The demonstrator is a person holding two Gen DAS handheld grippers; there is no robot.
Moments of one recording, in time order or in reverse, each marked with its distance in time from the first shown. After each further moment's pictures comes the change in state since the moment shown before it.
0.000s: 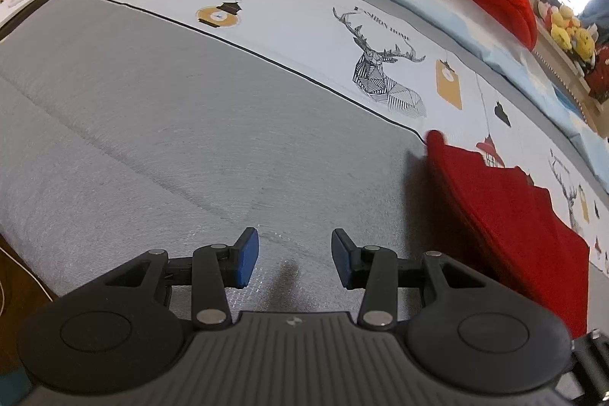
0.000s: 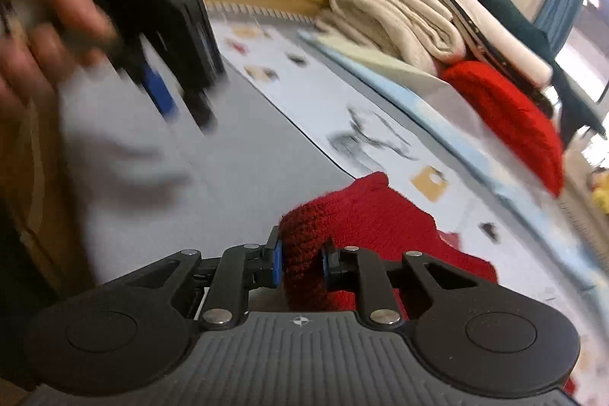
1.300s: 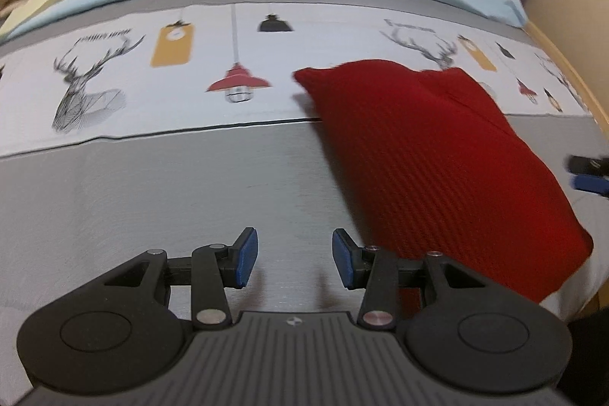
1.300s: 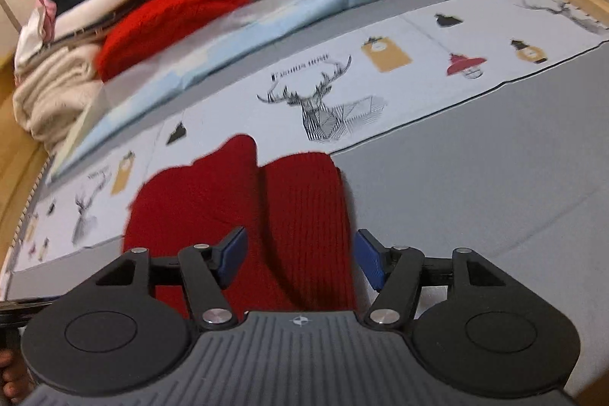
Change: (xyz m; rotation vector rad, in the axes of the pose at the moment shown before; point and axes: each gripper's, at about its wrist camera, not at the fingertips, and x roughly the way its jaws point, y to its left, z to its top) left arm 0.044 -0.302 -0.081 0.563 0.017 -0.145; right arm -0.127 -0.378 -0.255 1.160 0.148 -0.250
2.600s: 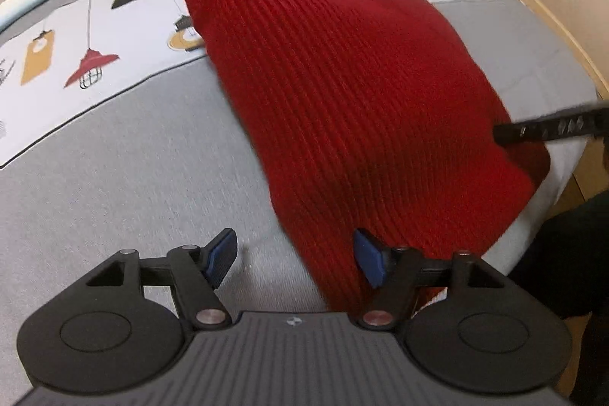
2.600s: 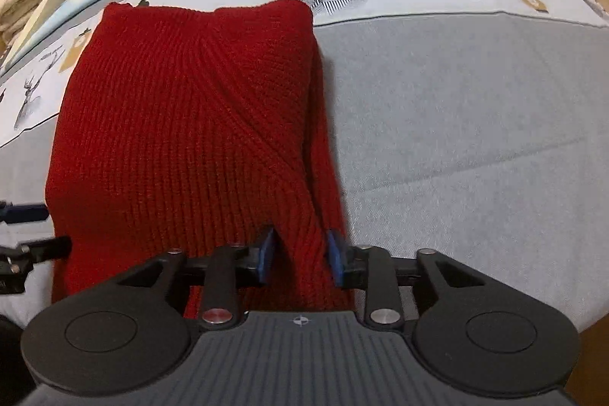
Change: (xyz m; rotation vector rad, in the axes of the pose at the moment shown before) left arm 0.039 -0.090 -0.029 0.312 0.157 -0.174; right arm 0.017 0.019 -0.060 -0.141 0.268 -0.174
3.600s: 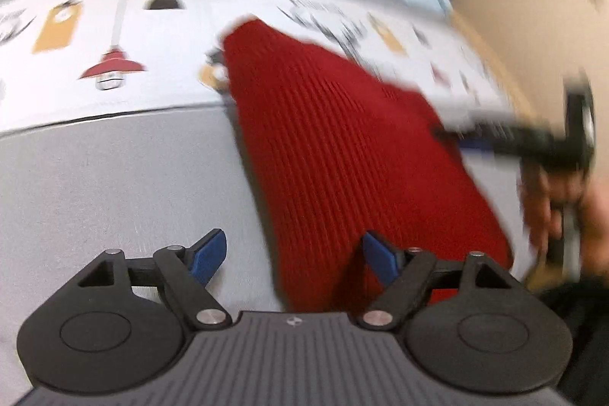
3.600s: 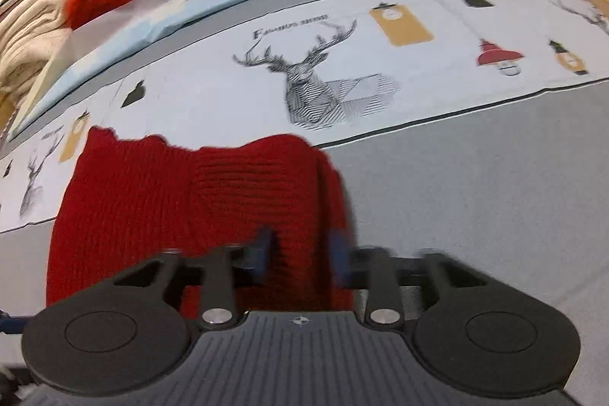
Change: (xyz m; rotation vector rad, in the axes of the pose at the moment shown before) left arm -0.023 0.061 0.027 -0.335 -0.145 -0.161; right arm 0.034 -0.018 0.098 0.059 -0.157 0.072
